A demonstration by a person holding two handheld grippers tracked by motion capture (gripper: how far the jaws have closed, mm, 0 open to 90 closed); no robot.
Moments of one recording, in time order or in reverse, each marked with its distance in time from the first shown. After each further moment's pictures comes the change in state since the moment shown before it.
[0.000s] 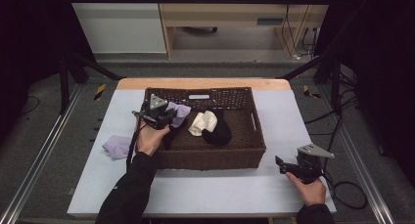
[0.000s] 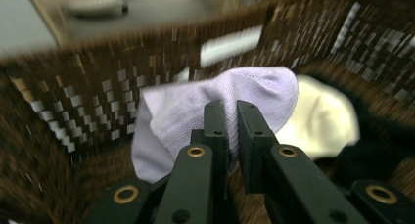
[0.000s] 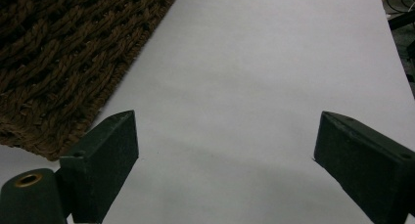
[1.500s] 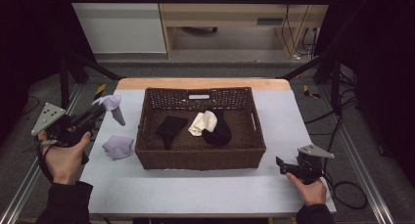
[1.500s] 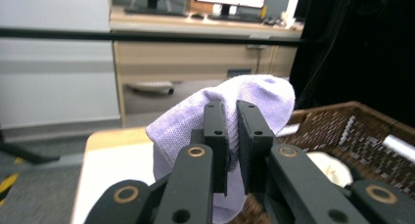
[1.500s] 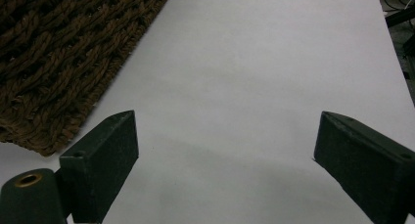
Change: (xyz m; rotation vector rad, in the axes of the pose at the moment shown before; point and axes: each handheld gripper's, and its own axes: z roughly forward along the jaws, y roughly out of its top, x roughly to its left) left arm 0.083 -0.023 -0.188 -0.339 0.122 -0.130; right arm -0.001 -0.002 0.000 0.011 -0.009 0.000
